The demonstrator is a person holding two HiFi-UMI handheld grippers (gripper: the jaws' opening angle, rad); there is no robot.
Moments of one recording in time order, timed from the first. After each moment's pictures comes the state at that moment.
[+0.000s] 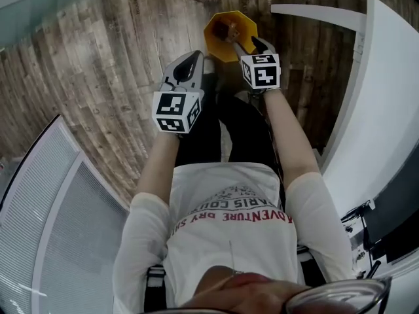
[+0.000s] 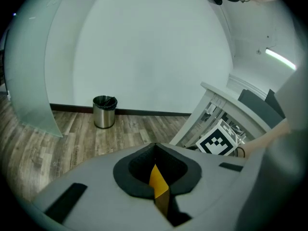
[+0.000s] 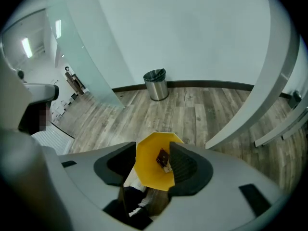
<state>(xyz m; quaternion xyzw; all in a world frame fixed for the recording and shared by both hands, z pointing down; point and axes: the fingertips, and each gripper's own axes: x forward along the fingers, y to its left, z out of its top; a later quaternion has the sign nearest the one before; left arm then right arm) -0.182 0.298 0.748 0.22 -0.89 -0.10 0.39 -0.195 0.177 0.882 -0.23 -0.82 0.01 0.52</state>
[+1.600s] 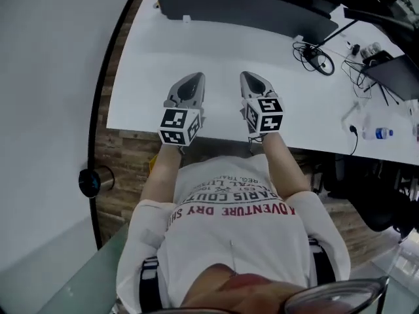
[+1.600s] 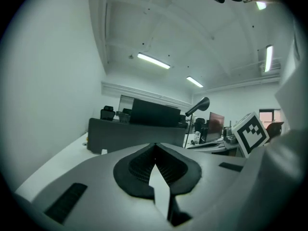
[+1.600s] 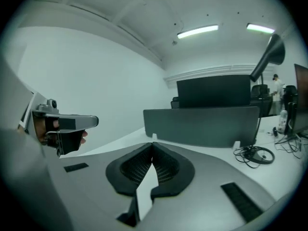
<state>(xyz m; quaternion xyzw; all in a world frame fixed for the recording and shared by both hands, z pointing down) 0.052 -0.242 0.285 0.81 -0.58 0.03 0.11 0.164 -0.292 0.328 0.42 -0.89 0.11 0.12</state>
